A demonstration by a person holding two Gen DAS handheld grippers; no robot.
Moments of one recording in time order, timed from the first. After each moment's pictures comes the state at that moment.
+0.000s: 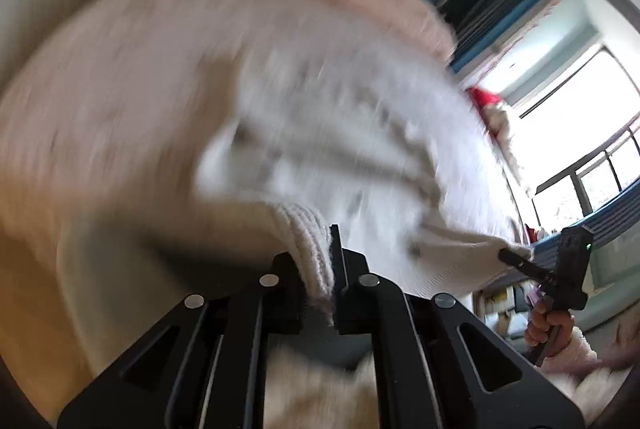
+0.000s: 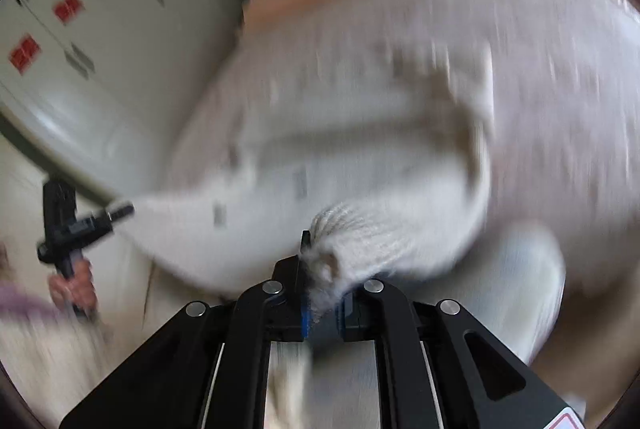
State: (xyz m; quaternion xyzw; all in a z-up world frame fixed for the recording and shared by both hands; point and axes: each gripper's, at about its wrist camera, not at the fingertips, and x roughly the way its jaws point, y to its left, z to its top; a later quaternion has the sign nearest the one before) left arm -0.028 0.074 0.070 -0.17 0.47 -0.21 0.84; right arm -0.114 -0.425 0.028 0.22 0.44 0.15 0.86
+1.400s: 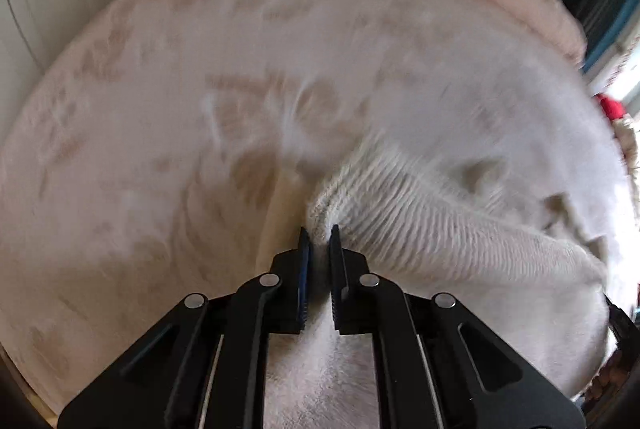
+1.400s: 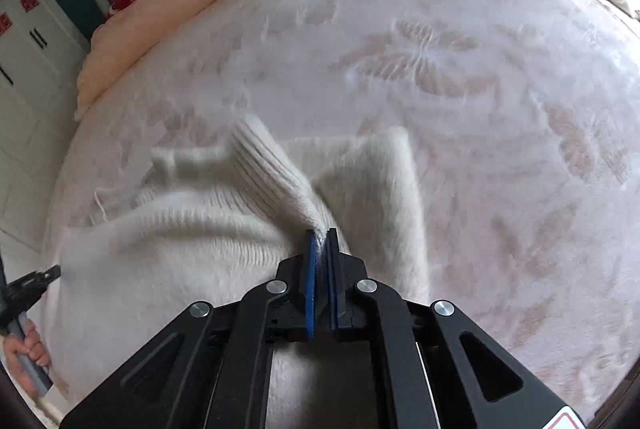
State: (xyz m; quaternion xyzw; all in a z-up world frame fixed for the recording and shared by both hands) left arm 0.271 0.007 -0.093 -0.07 0.54 -0.01 0.84; right arm 0.132 -0.500 -0.128 0.24 0.47 -0.09 0.85
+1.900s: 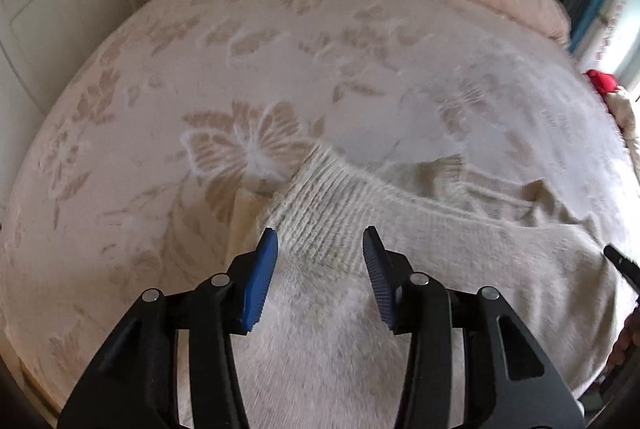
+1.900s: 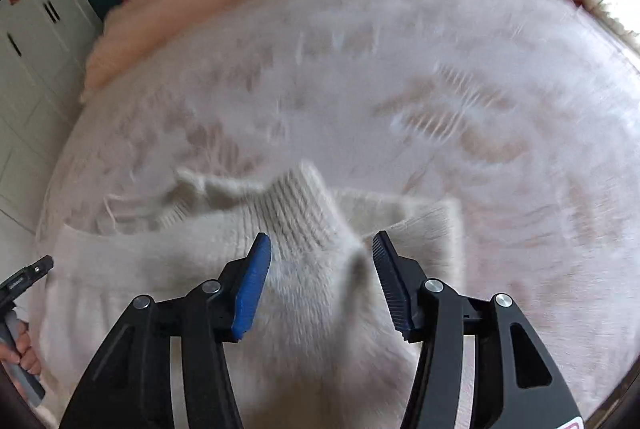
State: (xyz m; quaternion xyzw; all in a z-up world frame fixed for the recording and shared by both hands) left arm 0.272 -0.029 -0.068 -0.03 0.53 -0.03 0.85; right arm 0.181 -0.481 -0.111 0.19 0.49 -0.08 0.85
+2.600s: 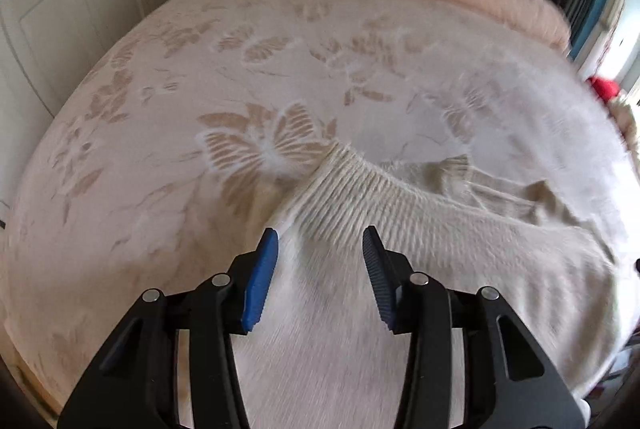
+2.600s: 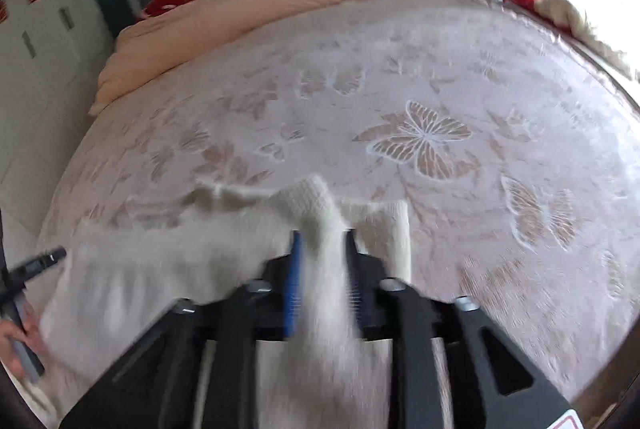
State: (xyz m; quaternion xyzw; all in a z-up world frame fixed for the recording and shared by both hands) left arm 0.233 -0.008 -0.046 -0.04 0.49 -0.03 0.87; right arm 0.094 -0.476 -0.049 0.16 0.42 -0.09 0.89
